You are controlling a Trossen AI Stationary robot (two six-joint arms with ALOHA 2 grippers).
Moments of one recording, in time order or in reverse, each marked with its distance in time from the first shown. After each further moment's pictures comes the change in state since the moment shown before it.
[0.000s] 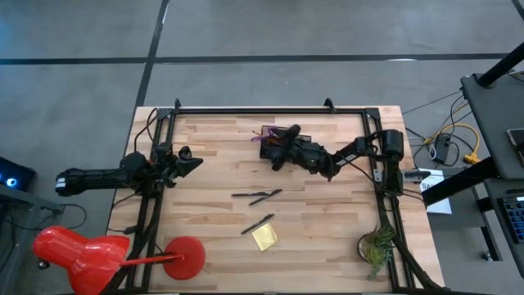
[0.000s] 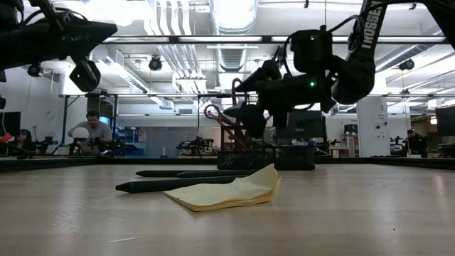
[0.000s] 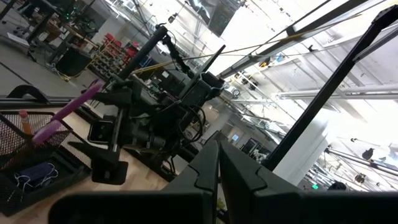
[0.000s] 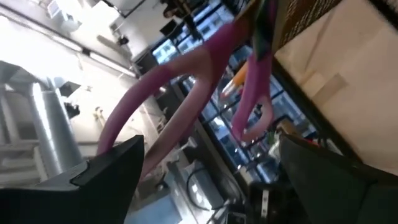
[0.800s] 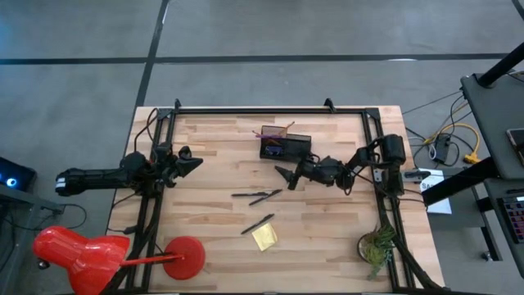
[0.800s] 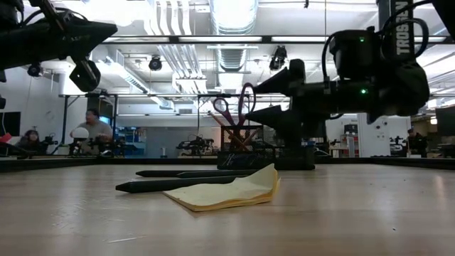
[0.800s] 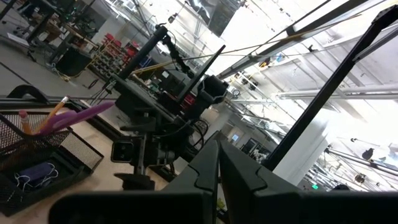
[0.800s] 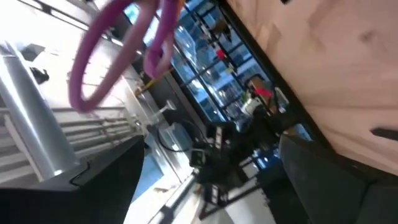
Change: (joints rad) left arm 0.000 0.000 0.000 0.000 0.000 0.000; right arm 0.124 -0.001 -0.272 0.299 -0.084 -0.012
